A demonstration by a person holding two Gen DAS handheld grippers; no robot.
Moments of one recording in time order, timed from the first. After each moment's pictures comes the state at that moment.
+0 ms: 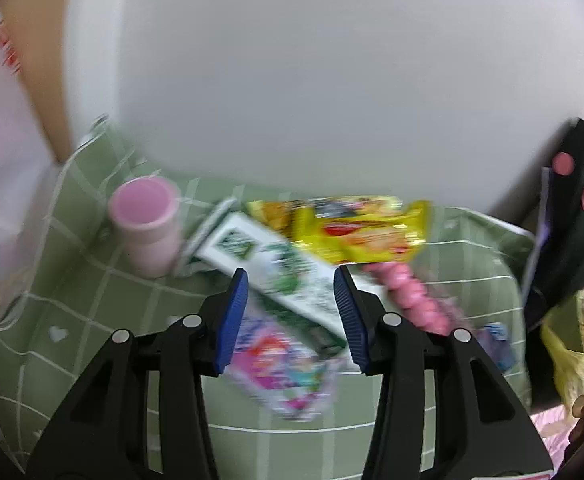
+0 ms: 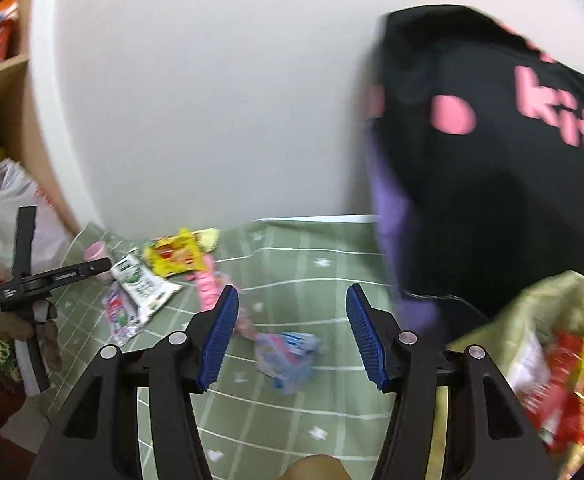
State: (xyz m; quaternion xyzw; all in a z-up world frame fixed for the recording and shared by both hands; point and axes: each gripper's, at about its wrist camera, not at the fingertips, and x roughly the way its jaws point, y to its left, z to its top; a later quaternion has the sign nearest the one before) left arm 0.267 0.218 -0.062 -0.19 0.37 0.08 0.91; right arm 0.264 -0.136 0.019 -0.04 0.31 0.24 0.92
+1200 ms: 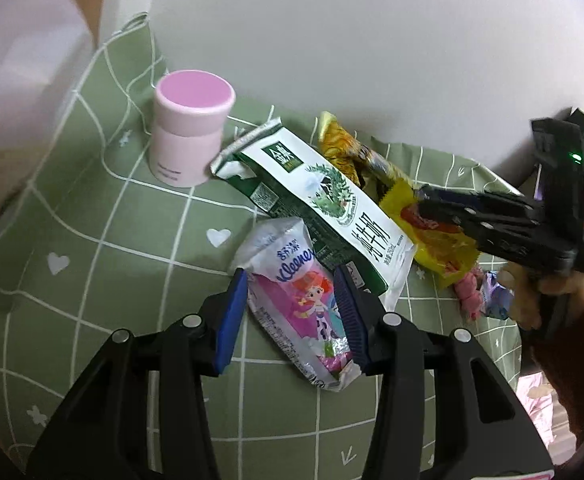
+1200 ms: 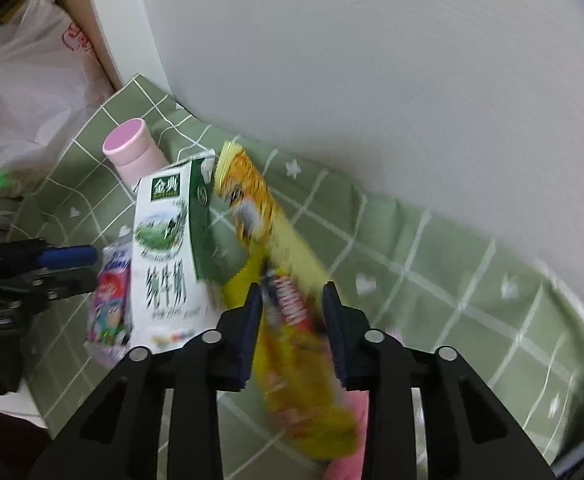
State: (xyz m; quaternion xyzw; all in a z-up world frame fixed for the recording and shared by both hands) left arm 0.238 0.244 -0.100 -0.24 0.43 0.02 0.87; right arm 0.370 0.078 -0.073 -0.21 0.46 0.40 0.76
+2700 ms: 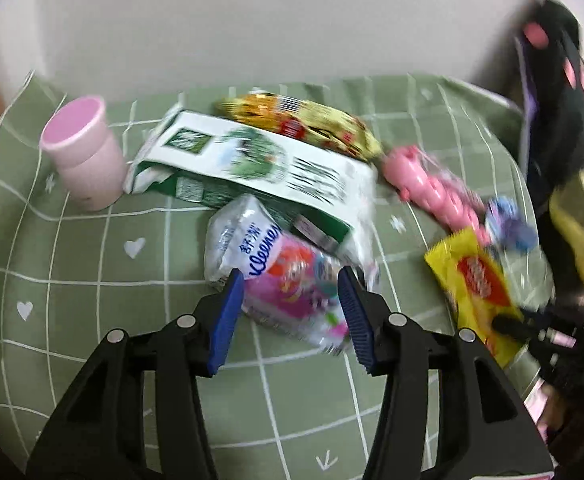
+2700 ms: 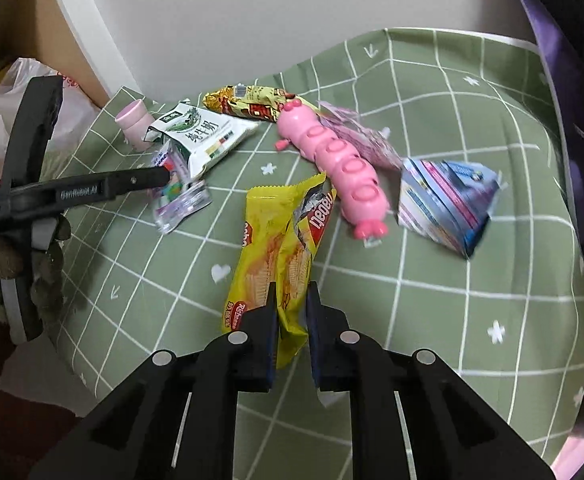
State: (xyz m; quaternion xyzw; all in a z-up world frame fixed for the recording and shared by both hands) left arm 0.264 0.173 -0.099 -0.09 0.48 -0.03 0.87; right arm 0.233 -0.067 -0.100 -0.06 0.49 0.29 0.82
